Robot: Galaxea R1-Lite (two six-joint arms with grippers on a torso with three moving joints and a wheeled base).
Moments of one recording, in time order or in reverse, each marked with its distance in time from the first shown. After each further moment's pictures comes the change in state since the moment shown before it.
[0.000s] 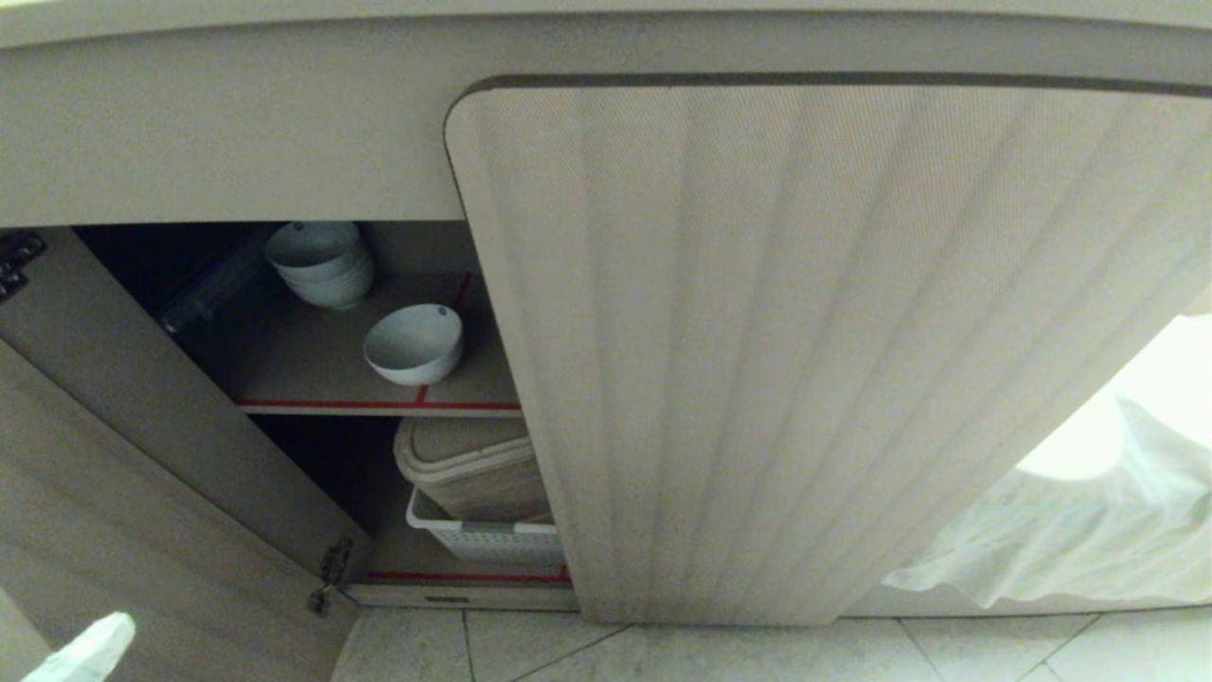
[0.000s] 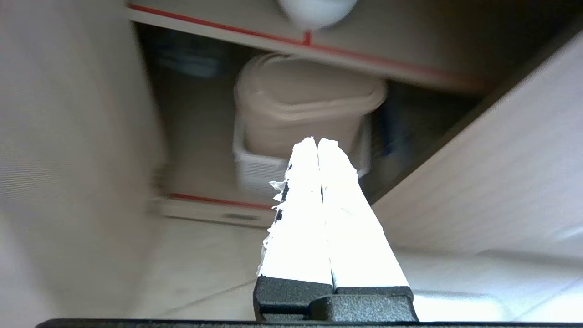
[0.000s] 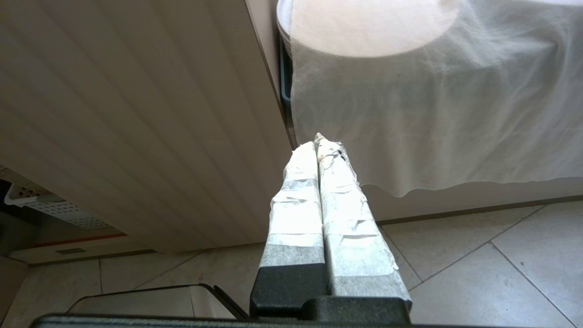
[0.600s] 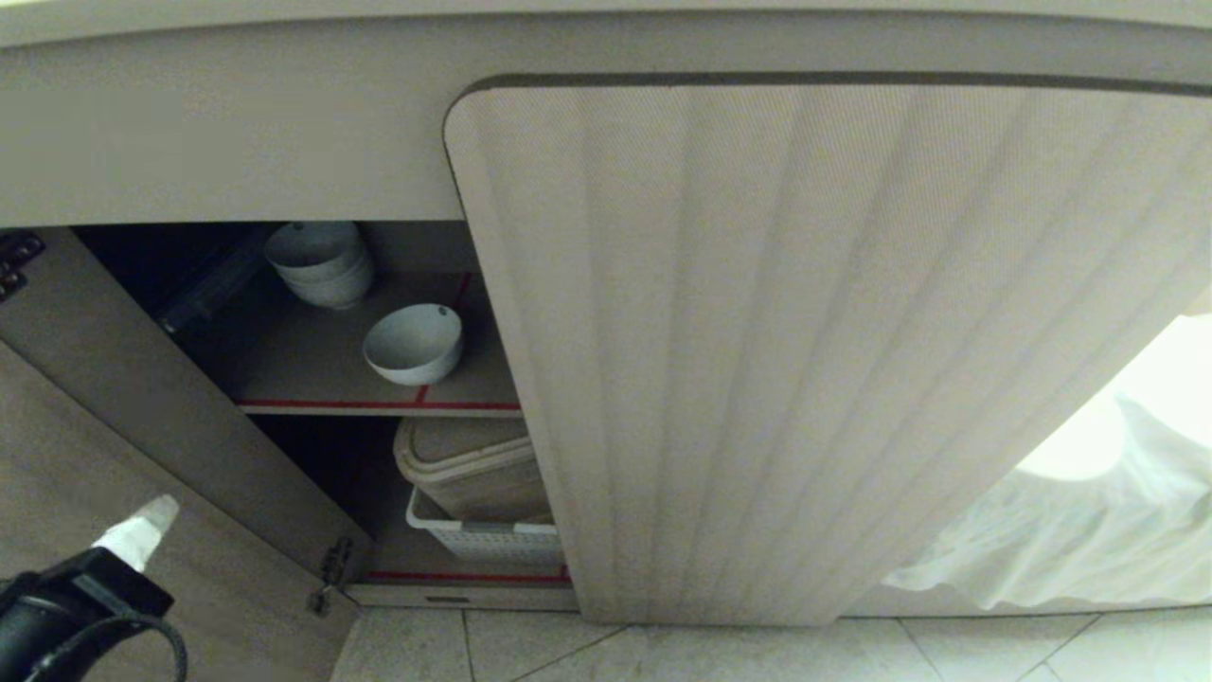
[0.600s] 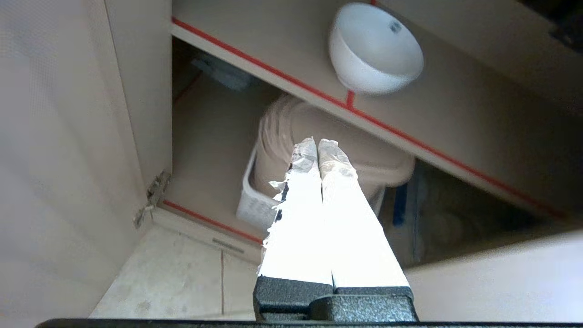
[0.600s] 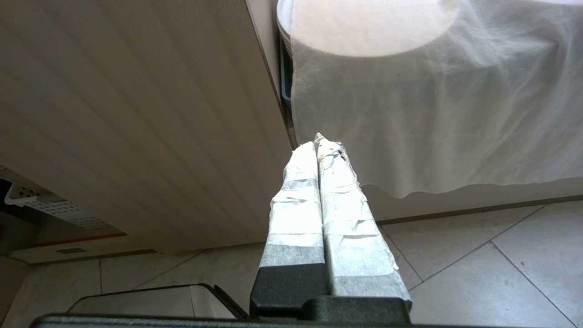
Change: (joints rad) left arm -0.034 0.530 0.000 -0.514 0.204 -0.255; right arm 0.000 0.000 0.000 0.000 0.000 0.000
